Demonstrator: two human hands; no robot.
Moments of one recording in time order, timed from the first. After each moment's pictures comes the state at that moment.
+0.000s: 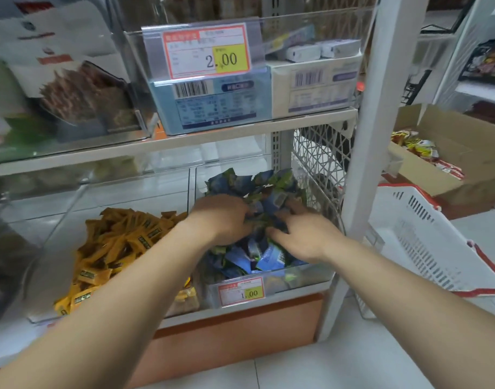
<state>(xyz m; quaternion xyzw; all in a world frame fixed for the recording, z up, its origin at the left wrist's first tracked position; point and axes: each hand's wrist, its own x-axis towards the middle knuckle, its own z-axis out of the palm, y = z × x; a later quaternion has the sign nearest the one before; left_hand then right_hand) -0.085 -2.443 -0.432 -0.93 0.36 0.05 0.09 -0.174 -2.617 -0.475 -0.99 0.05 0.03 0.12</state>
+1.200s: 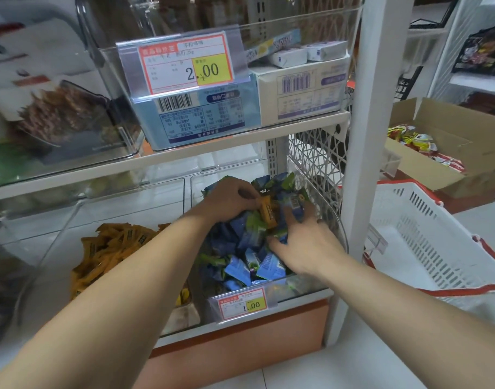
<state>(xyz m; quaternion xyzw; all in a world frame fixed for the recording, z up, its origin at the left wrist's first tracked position) -0.025 -2.474 -0.439 -0.88 0.35 0.08 -0.30 -0.184 -2.605 -0.478 -0.97 0.16 -0.02 0.16</state>
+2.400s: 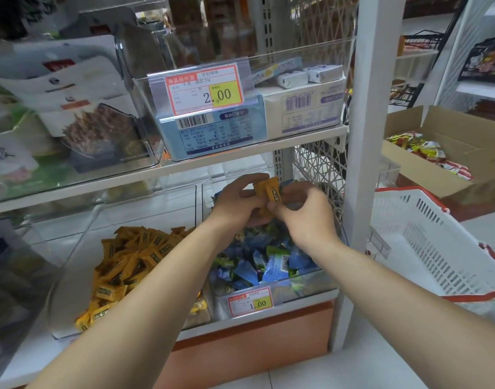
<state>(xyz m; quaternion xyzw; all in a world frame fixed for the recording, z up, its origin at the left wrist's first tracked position) -0.102 -2.462 -0.407 -0.71 0.20 0.17 -0.65 -0.178 -2.591 -0.439 -0.75 0.15 -0.30 0.57</state>
